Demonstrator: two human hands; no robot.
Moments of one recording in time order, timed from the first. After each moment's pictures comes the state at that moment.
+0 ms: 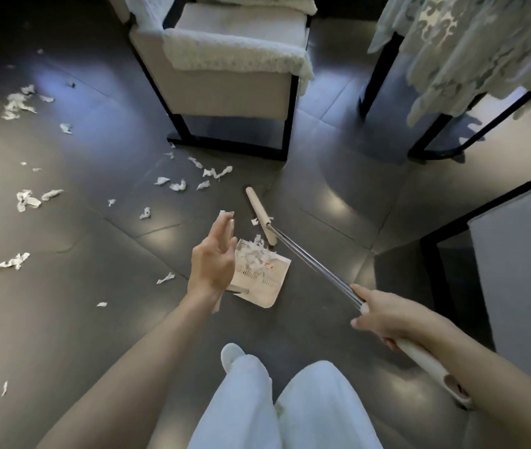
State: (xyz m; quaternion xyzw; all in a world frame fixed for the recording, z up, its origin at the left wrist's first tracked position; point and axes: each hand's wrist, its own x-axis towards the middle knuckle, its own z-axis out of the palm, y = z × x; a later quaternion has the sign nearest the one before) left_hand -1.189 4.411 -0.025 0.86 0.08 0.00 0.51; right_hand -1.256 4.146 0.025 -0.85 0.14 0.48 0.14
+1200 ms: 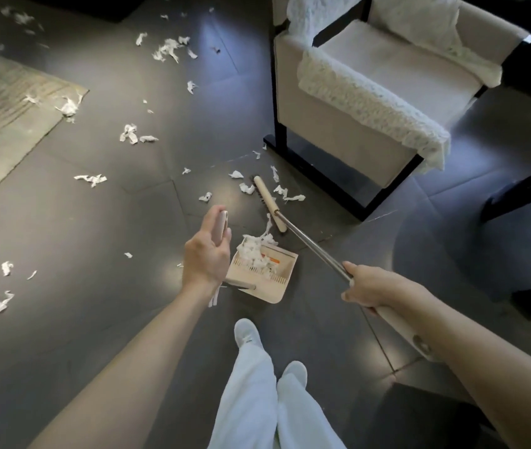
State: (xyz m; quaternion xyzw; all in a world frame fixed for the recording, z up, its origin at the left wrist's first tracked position) left_hand -1.031 4.420 -0.028 0.82 0.36 0.14 0.42; right_hand -0.908 4.183 -0.006 -0.86 -0.15 0.48 -0.05
